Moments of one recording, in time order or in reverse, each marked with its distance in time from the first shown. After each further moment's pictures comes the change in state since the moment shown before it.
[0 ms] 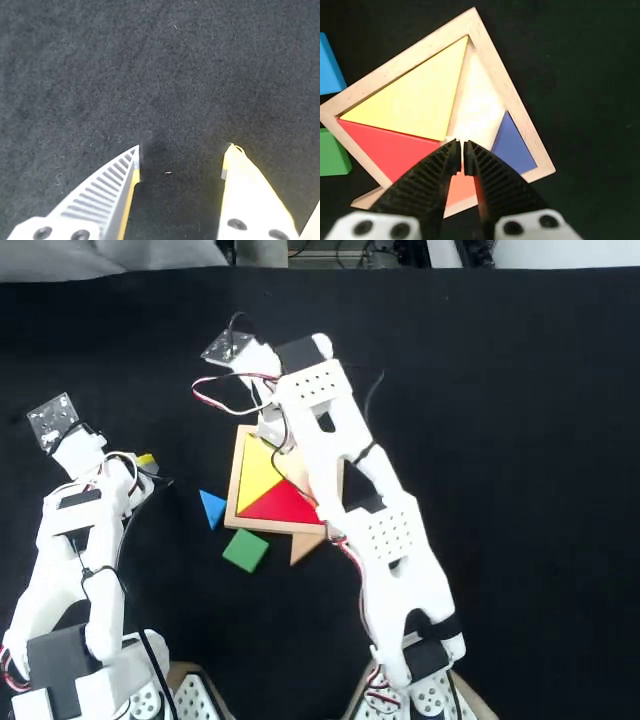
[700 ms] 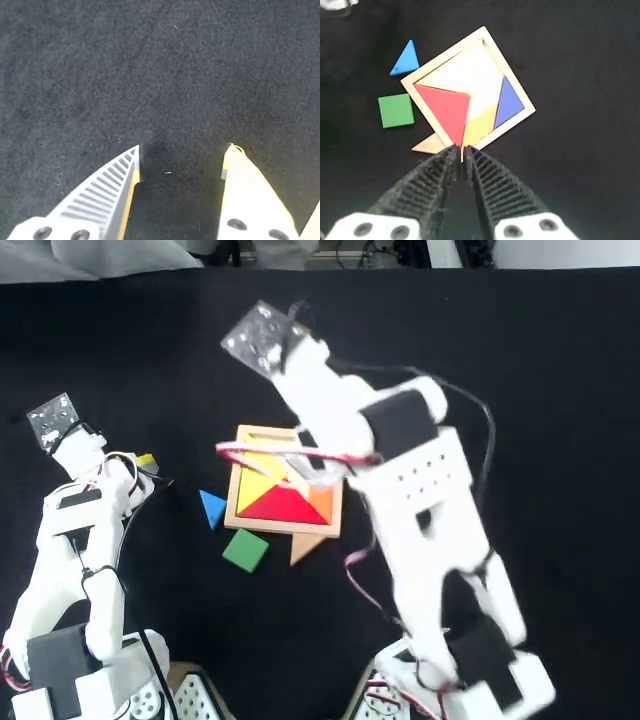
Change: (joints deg) left arm 0.0 0.0 0.0 0.0 0.0; right arm -2.5 -64.9 49.6 -4.1 -6.0
